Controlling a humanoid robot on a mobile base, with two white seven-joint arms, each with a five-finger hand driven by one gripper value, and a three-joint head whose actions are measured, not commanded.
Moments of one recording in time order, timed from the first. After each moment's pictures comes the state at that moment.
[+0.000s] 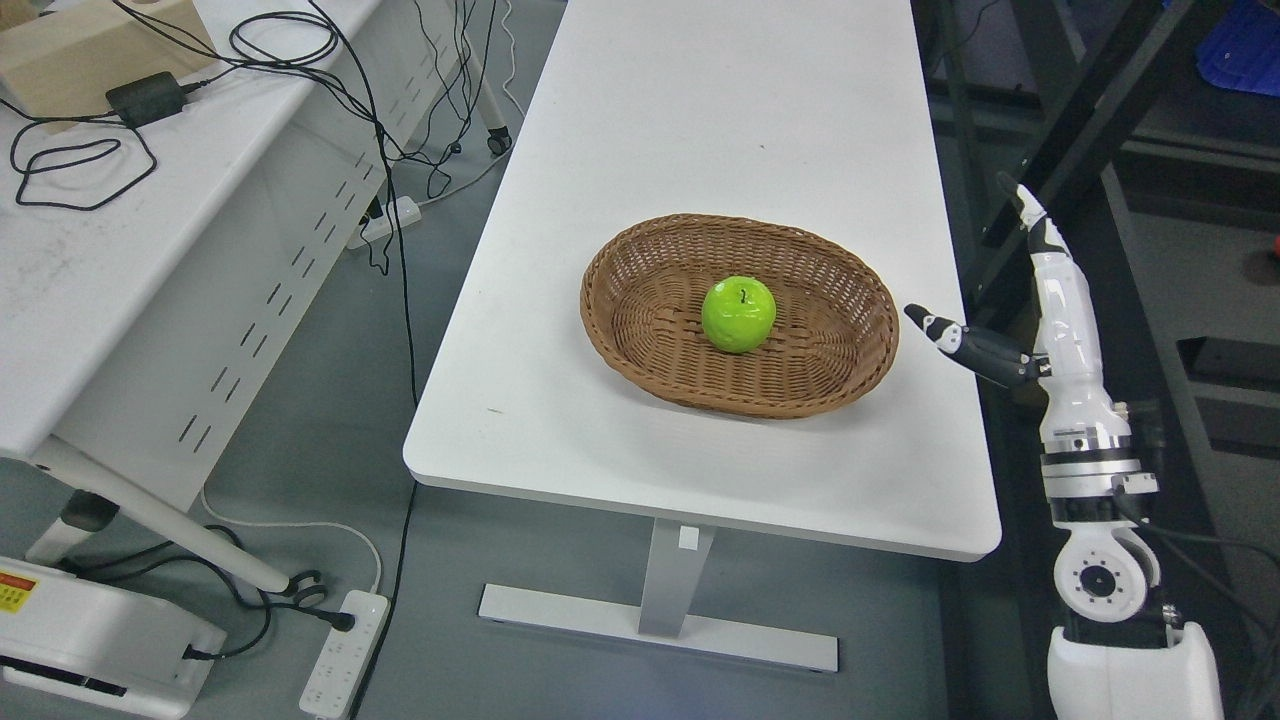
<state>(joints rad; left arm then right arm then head) 0.00 0.00 0.10 -0.04 -0.07 -0.01 -0.18 -0.09 -0.19 -0.07 -1.72 0.50 -0.29 0.01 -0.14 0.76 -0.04</state>
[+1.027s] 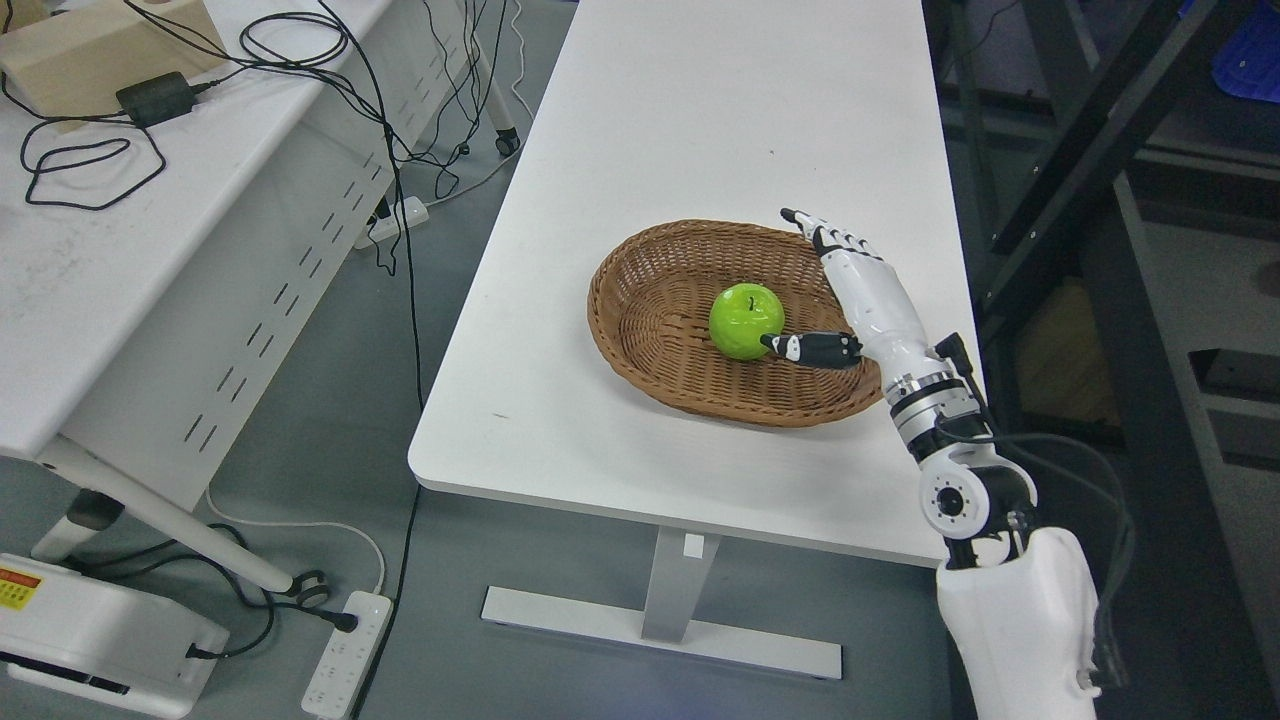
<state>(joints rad) 0.00 0.00 0.10 -0.04 -0.07 -0.01 -0.18 -0.27 -0.11 0.17 -1.56 0.82 -0.14 0.21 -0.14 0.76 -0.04</state>
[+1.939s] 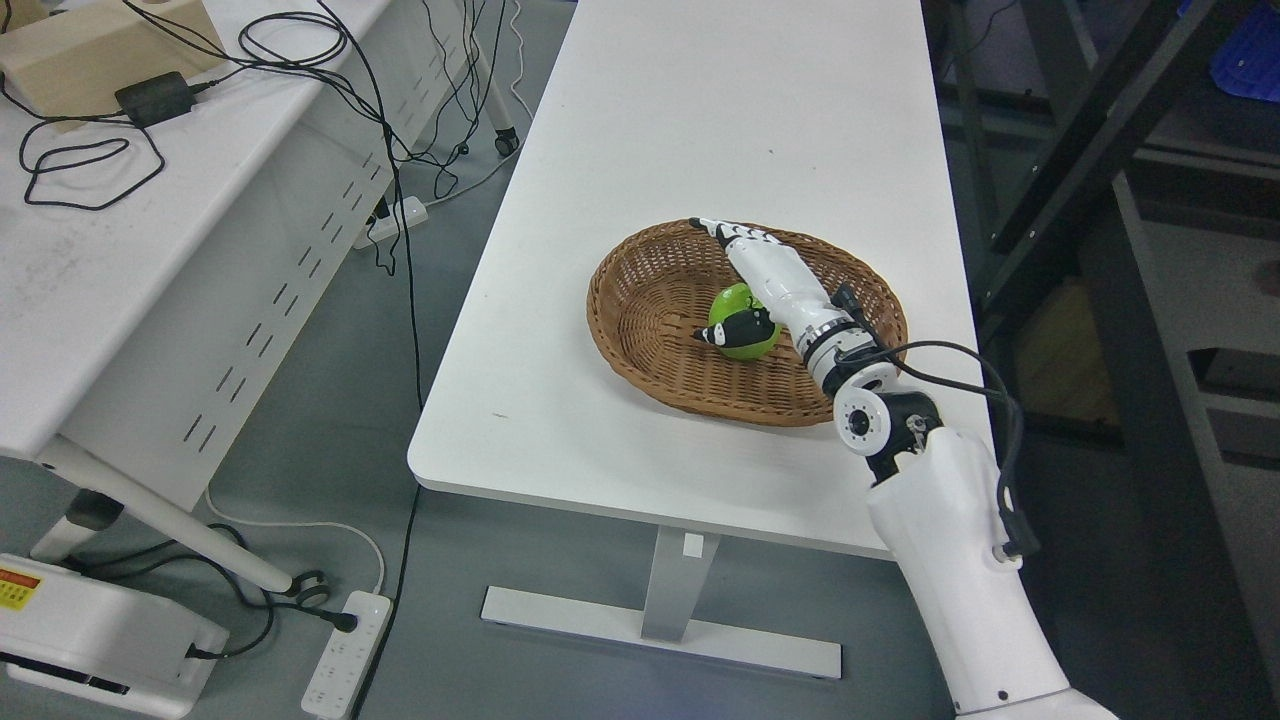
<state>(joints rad) 0.00 0.00 0.10 -0.04 -0.07 -0.01 -0.18 -0.54 -0.06 0.36 -1.17 0.86 -0.13 0.22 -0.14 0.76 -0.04</state>
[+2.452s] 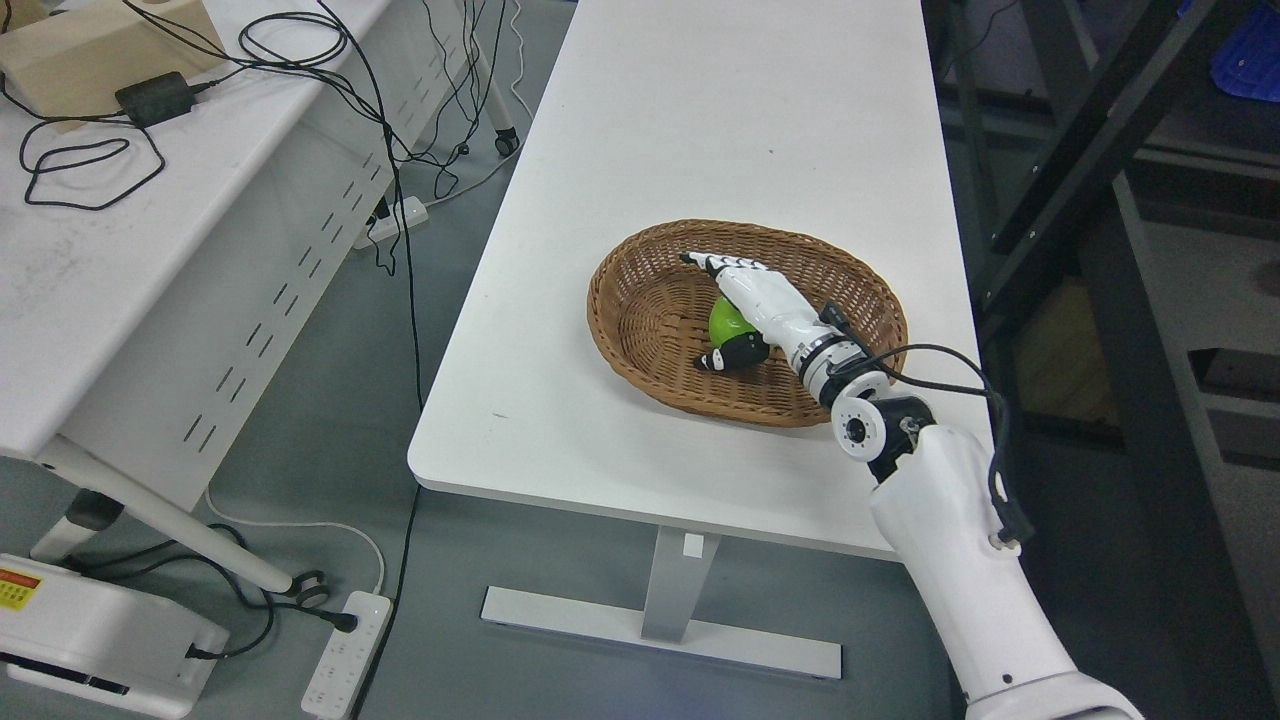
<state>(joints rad) 0.00 0.00 0.10 -0.04 -0.07 -0.01 -0.18 -0.55 -0.10 0.41 -1.05 0.85 -0.19 0.21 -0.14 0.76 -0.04</state>
